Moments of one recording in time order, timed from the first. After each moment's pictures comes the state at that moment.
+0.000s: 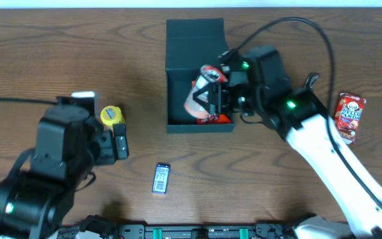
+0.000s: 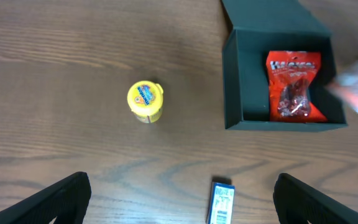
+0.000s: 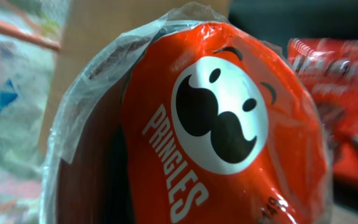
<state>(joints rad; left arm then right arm) -0.30 0.90 1.33 -1.28 -0.11 -0.30 0.49 1.49 1.33 -0.71 -0.47 0.50</state>
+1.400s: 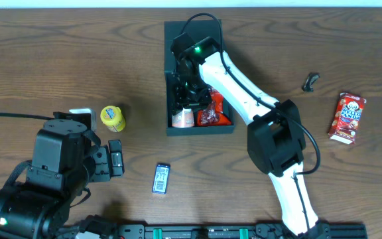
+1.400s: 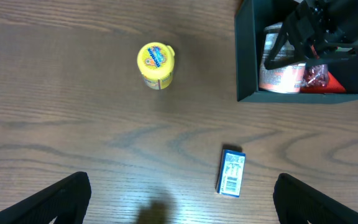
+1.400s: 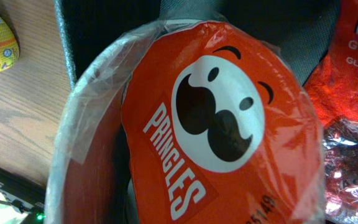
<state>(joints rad) -0.30 0.88 1.33 -1.41 -0.11 -0.31 0.59 2.32 2.06 -1.32 -0.35 0.37</state>
